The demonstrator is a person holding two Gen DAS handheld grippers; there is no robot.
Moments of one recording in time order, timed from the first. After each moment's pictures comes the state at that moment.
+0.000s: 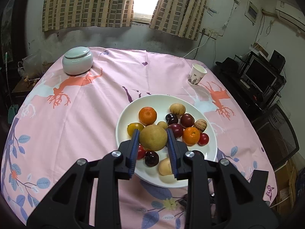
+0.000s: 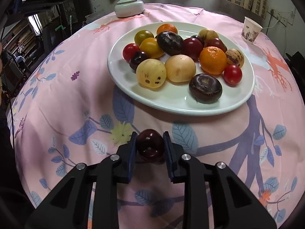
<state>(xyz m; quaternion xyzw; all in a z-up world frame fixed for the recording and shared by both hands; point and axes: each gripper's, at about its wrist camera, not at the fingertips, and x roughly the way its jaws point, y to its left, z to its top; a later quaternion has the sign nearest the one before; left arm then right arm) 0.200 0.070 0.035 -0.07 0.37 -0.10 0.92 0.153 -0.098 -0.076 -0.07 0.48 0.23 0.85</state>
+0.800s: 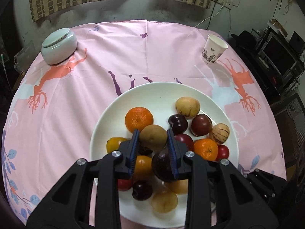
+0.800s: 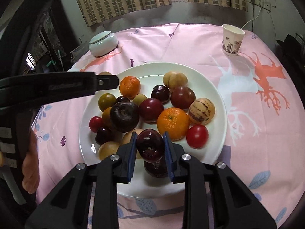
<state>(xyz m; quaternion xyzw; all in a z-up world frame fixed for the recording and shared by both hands) 0.320 0.012 -0.021 -0.03 0.49 -0.06 0.87 0.257 -0.132 -0.043 0.03 0.46 0.21 0.86</state>
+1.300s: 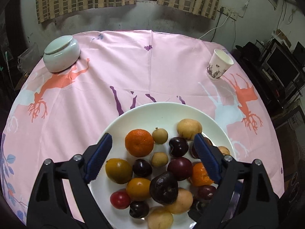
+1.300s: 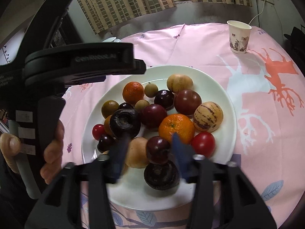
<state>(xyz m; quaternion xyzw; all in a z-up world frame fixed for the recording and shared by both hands) 0.331 0.019 -0.002 -0.05 0.45 -0.04 0.89 0.262 -0.143 -0.042 0.06 0.42 0.23 0.88</state>
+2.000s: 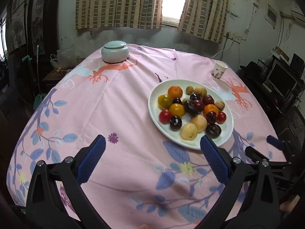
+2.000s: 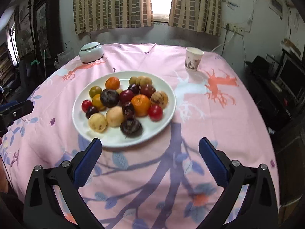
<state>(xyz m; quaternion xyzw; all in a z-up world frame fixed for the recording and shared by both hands) 0.093 0.075 0.018 -0.07 0.36 0.02 0.93 0.133 -0.175 -0.016 -0.01 0.40 0.11 0.91</state>
